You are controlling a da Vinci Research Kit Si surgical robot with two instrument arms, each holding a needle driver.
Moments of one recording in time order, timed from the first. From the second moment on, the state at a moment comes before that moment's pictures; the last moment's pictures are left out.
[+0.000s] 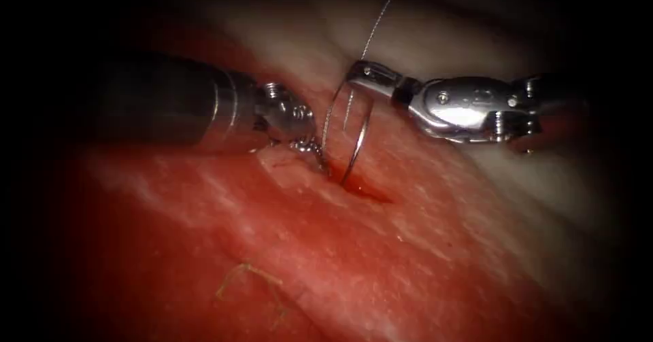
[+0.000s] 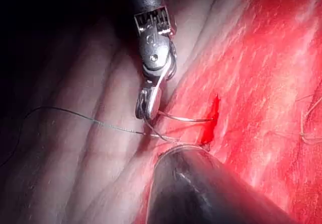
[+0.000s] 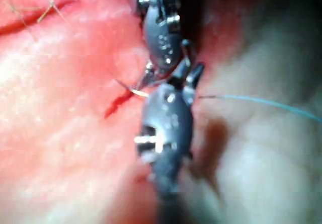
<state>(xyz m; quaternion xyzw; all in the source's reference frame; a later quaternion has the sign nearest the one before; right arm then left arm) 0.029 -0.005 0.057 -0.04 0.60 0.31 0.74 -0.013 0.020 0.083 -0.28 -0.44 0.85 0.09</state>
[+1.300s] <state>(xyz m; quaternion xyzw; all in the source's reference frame) 0.029 -0.005 0.057 -0.09 0.62 0.29 0.72 -0.012 0.021 0.086 -0.19 -0.53 0.82 0.05</state>
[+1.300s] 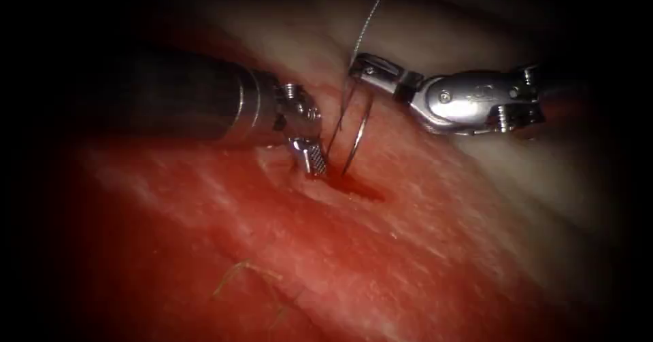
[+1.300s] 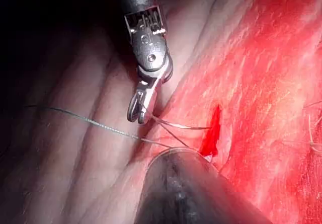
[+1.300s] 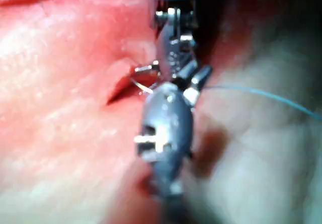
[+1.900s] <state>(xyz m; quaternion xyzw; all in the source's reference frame) 0.032 -0.006 0.059 -0.14 0.60 0.23 0.75 -0.011 0.022 0.085 -0.19 -0.54 0.82 0.06</state>
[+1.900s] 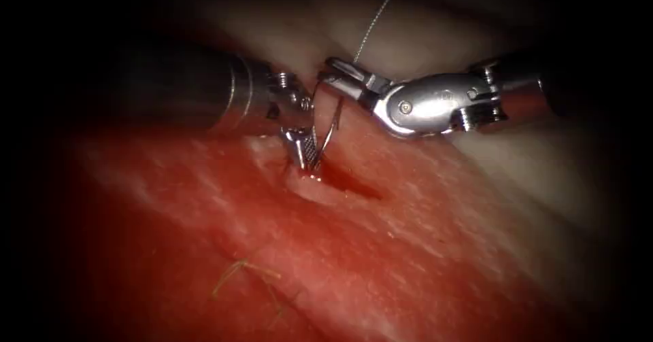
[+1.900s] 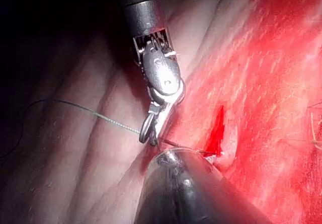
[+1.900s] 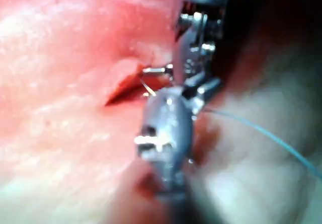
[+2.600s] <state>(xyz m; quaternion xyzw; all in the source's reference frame) 0.032 -0.007 0.061 -0.14 0.59 0.23 0.76 -0.009 0.026 0.081 -0.21 -0.50 0.84 0.08</state>
